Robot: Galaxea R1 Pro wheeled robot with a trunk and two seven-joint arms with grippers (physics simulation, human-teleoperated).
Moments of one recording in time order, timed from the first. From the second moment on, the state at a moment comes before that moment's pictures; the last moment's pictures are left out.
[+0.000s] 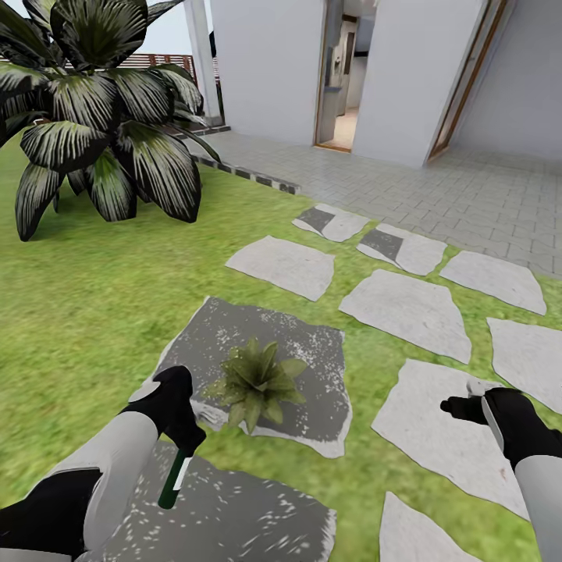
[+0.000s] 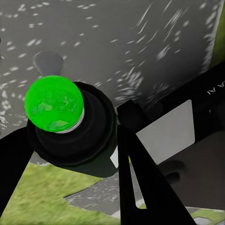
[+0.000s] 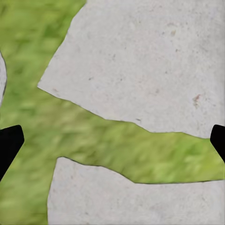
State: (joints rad) left arm -0.94 -0.02 0.09 -0.43 -1.32 0.93 -1.22; right arm -0.76 -0.32 -0.31 -0.68 0.19 0.71 0.19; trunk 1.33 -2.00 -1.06
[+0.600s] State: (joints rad) left arm -0.94 -0.02 0.09 -0.43 -1.32 0.93 -1.22; right arm -0.76 -0.32 -0.31 -0.68 0.19 0.71 0.19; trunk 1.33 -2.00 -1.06
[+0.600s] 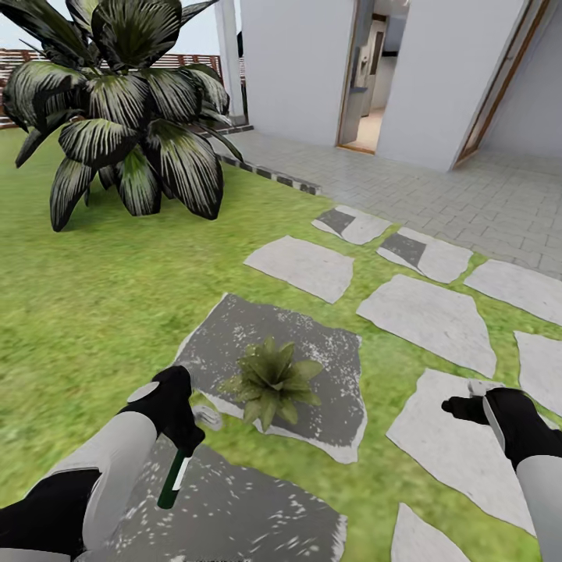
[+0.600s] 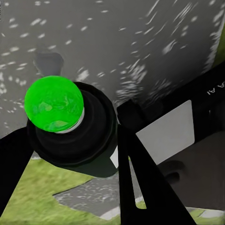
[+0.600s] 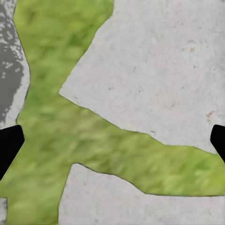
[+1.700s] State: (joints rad) left arm -0.94 -0.02 0.13 -0.53 -1.32 0.93 -1.22; right arm -0.76 -0.32 -0.31 -0.68 0.20 0.71 0.19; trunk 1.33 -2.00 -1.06
